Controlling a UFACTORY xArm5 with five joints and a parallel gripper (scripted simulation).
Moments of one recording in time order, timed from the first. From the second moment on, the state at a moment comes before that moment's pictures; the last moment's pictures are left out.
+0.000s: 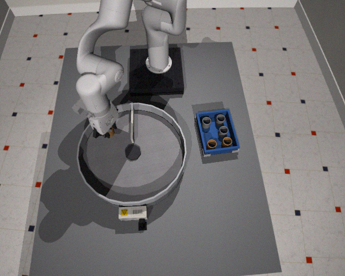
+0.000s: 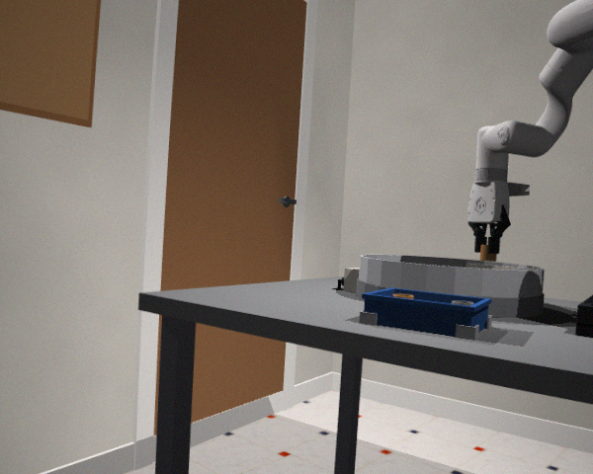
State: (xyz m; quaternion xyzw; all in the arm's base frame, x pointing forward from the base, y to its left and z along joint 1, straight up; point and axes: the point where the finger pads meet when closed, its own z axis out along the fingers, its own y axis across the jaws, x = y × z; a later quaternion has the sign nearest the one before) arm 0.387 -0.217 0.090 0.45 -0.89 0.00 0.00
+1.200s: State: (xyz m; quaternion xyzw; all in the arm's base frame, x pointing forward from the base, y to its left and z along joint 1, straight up) arm 0.387 -0.217 0.066 0.45 -0.89 0.00 0.00
